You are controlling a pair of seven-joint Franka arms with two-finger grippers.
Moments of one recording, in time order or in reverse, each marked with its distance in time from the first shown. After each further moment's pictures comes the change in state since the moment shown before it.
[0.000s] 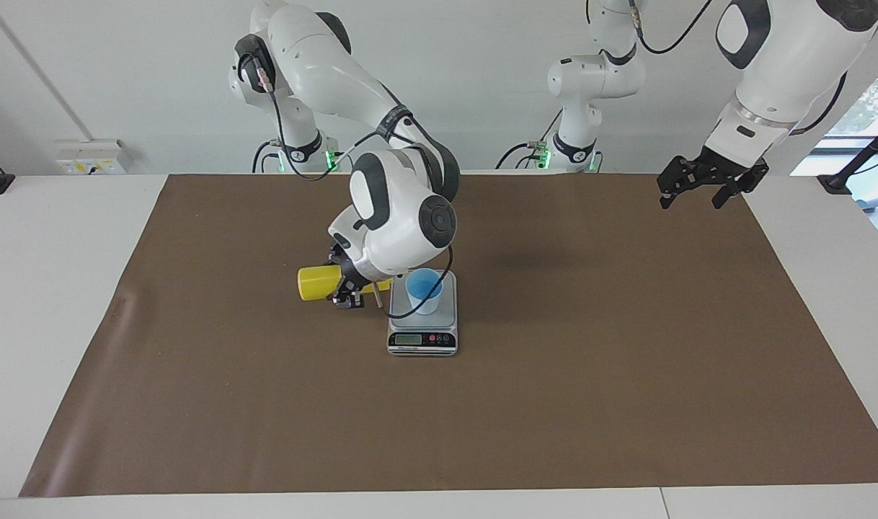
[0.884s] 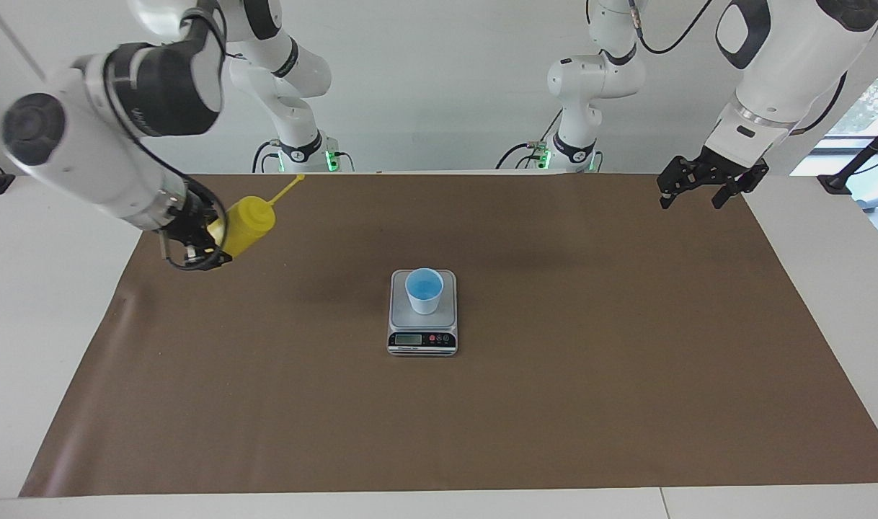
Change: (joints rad) left arm 0.000 0.000 0.000 0.000 0.000 0.000 0.000; right arm -0.596 -0.272 0.000 -0.060 0.607 -0.031 -0.479
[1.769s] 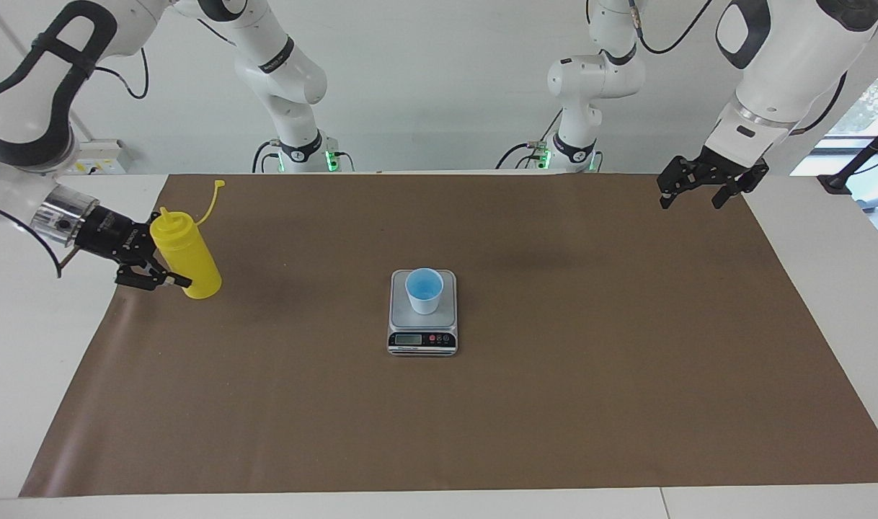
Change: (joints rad) left arm 0.000 0.000 0.000 0.000 0.000 0.000 0.000; right arm -0.302 -0.100 0.010 -0.555 0.715 0.394 -0.332
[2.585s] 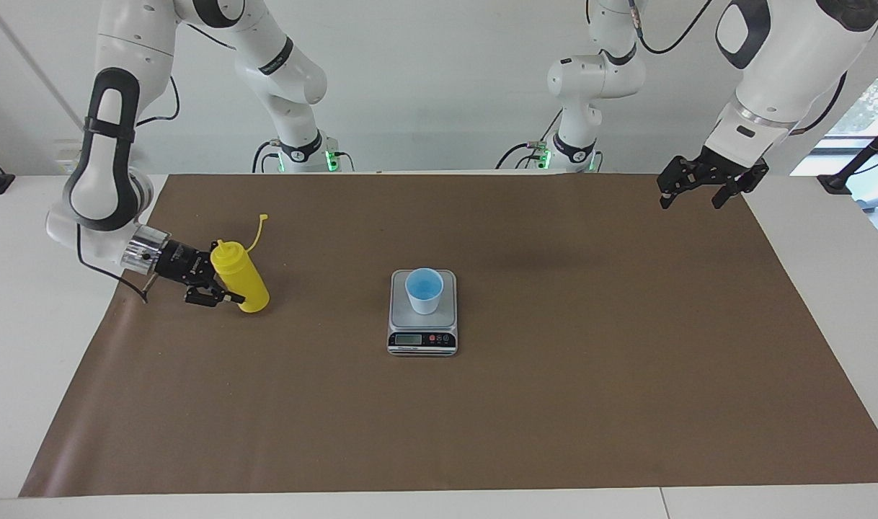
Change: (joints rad) left arm 0.000 0.000 0.000 0.000 0.000 0.000 0.000; right arm -0.004 0.033 0.000 -0.336 0.083 0.197 -0.295
